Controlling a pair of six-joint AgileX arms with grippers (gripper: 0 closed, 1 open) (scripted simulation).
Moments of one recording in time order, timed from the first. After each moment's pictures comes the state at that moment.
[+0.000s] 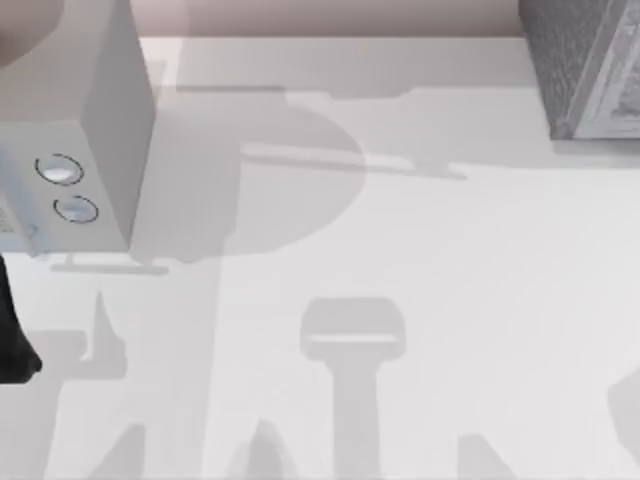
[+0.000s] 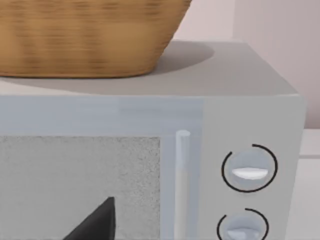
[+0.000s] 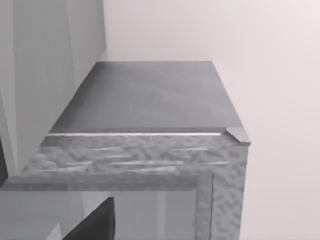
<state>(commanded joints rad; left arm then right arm) 0.00 0.00 0.00 0.00 0.00 0.00 -1.04 1.35 1.71 -0.36 -1.04 0.02</state>
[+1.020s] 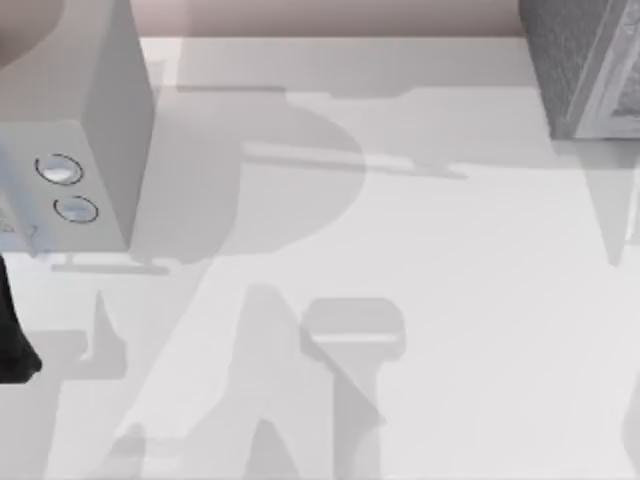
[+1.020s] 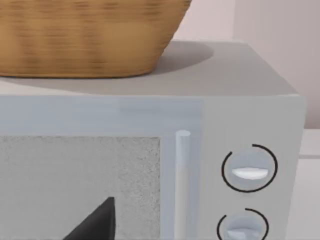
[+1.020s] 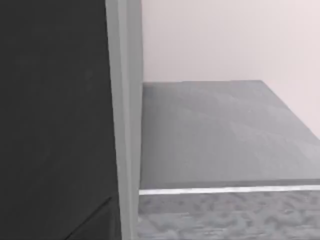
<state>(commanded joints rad) 0.00 0.00 0.00 0.00 0.00 0.00 -0.50 1.36 1.78 -0.42 -0.50 0.02</state>
